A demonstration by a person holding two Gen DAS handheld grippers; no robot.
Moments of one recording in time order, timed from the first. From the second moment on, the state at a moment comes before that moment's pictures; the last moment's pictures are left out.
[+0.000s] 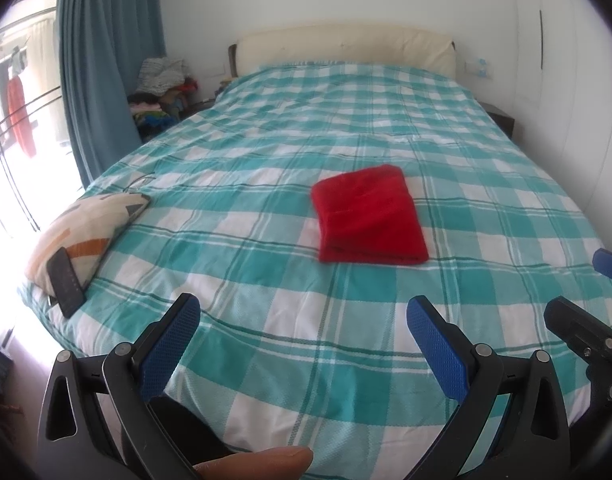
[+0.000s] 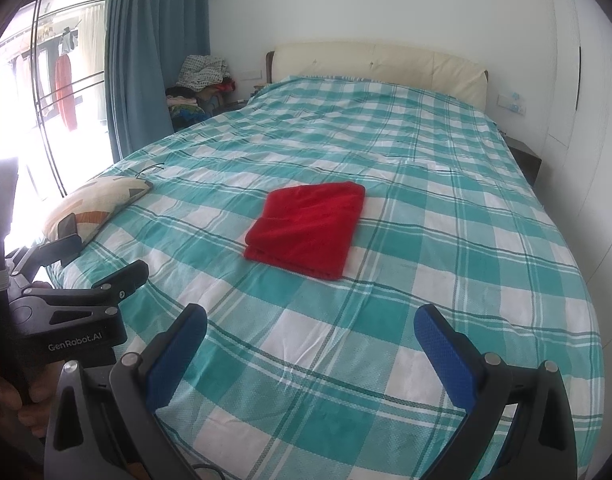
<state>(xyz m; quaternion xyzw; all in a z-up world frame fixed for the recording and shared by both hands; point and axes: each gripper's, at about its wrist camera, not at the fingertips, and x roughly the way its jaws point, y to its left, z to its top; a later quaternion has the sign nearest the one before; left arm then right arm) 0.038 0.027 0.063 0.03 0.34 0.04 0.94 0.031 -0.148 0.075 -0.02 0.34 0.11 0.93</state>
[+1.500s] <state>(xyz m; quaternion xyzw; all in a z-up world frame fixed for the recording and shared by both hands) 0.033 0.013 0.080 0.03 0.32 -0.02 0.95 0.023 -0.169 0.089 -0.02 0.33 0.05 0.94</state>
